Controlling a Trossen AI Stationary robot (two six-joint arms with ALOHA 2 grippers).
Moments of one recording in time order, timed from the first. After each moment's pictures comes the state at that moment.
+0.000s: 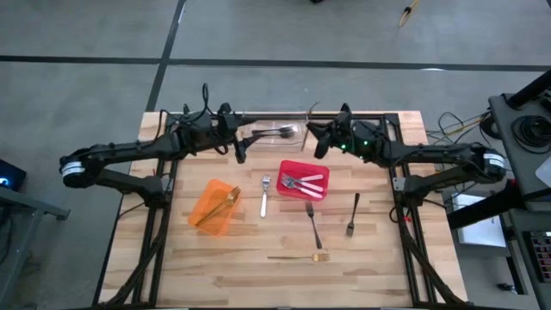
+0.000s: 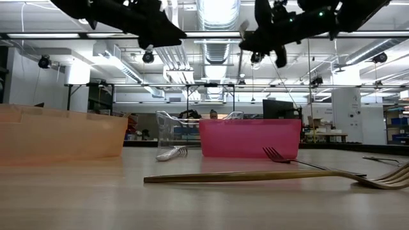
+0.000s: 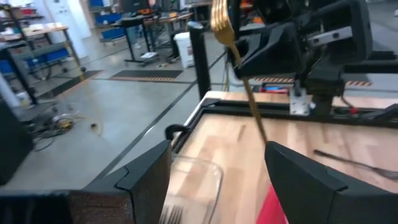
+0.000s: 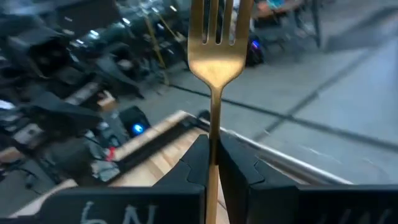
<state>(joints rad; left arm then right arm) 0.36 1.17 0.80 0.25 -0.01 0.12 -0.30 1.23 0.70 0.51 0.21 0.36</state>
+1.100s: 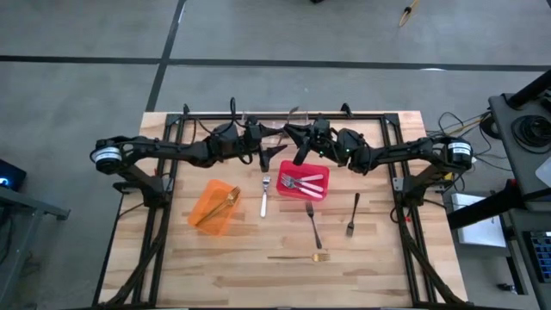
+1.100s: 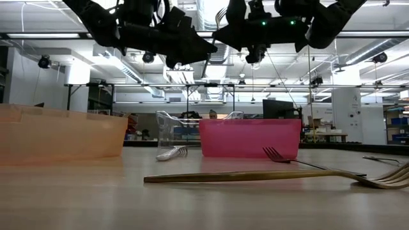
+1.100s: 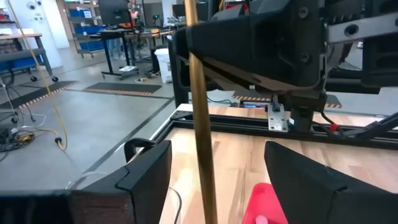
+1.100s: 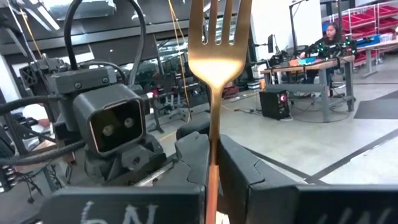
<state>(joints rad) 0.29 1.52 0.81 0.67 0.01 0.04 -0.23 1.54 0.80 0.96 0.21 0.17</state>
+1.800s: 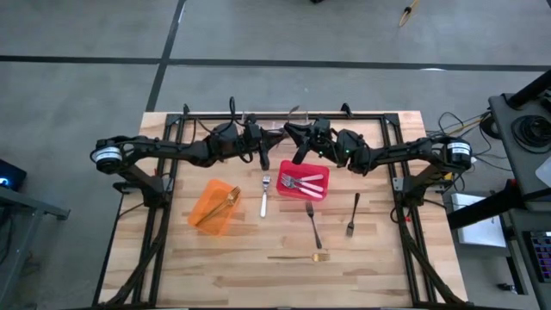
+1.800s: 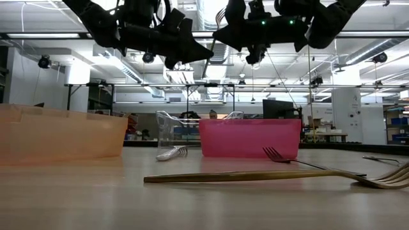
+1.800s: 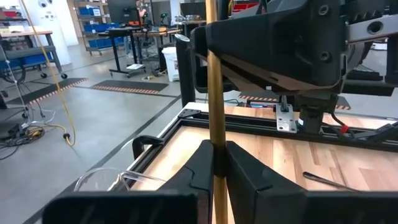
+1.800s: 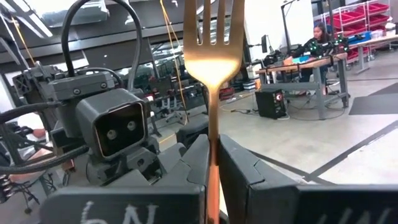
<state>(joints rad) 0.29 1.53 0.80 0.67 -0.01 0.04 -0.22 1.55 0.80 0.97 0.25 0.20</state>
